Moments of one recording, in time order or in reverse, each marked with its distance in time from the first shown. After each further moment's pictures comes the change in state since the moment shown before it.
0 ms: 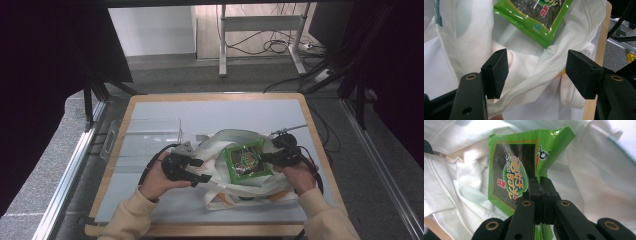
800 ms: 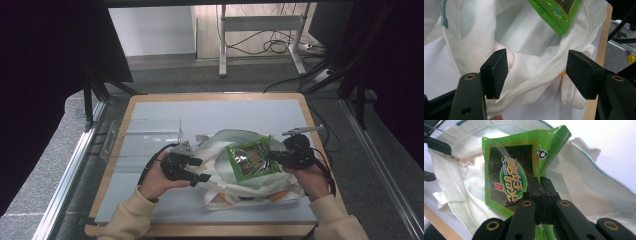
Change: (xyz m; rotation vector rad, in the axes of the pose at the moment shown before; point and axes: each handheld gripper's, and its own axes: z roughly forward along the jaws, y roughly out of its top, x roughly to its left) left arm 0.001 0.000 -0.002 -0.012 0.005 -0.006; right arm -0.003 -0.009 -0.034 -0.112 0.021 -0.046
